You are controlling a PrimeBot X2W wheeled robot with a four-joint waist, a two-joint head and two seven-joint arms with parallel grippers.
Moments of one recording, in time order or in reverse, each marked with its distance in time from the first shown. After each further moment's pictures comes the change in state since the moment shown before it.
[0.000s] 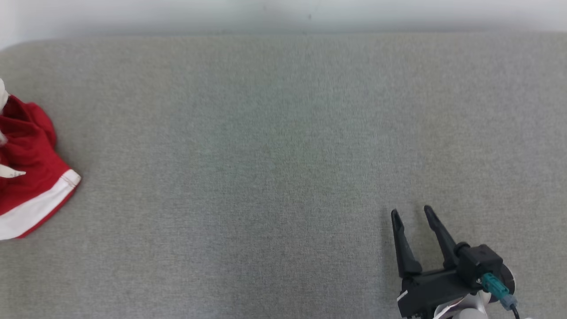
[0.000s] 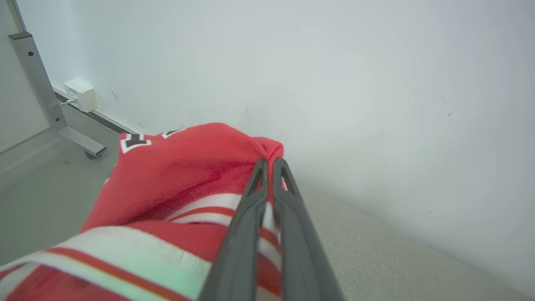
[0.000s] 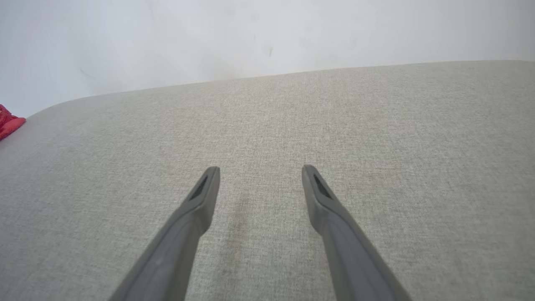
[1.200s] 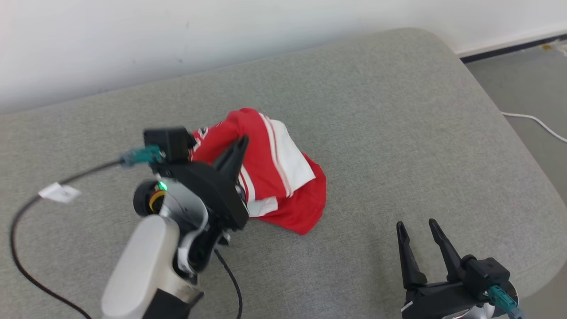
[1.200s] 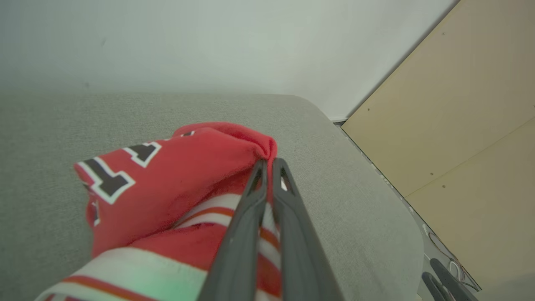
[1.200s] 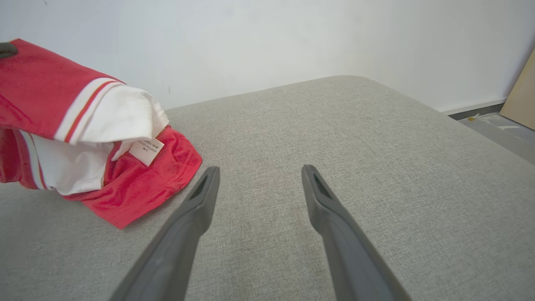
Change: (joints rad) left arm 0.121 -0.495 -0.627 0.038 0.096 -0.069 -0.250; right arm 0.054 0.000 -0.005 -0.008 0.051 0.000 -0.008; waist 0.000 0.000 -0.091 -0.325
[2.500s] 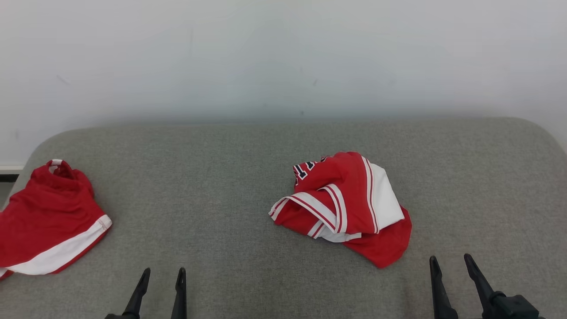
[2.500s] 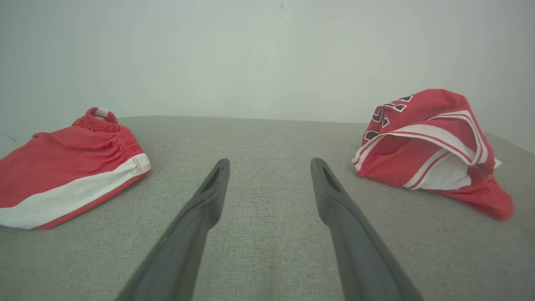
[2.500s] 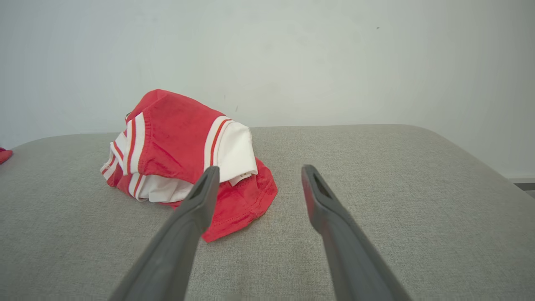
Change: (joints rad) left arm 0.608 0.044 0.180 -0.087 0.437 -0.001 -0.570; right arm 0.170 0.001 -0.125 -0.118 -0.120 0.000 0.028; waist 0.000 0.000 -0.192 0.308
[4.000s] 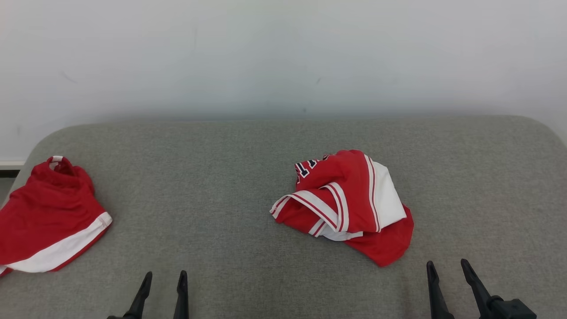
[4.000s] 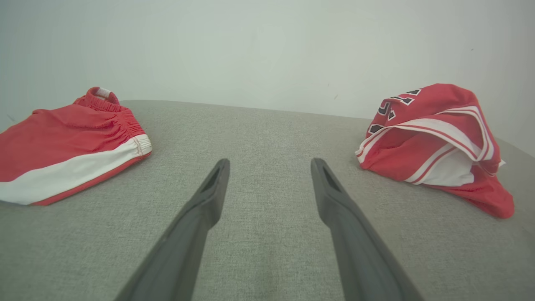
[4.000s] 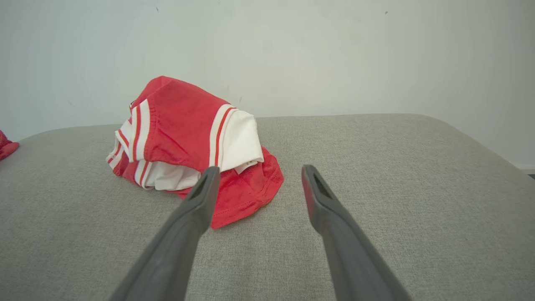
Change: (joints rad) left arm 0.019 -0.056 0.070 0.036 0.031 -0.053 0.000; right arm 0.030 0.000 0.010 -0.008 0.010 0.000 0.012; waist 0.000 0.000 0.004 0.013
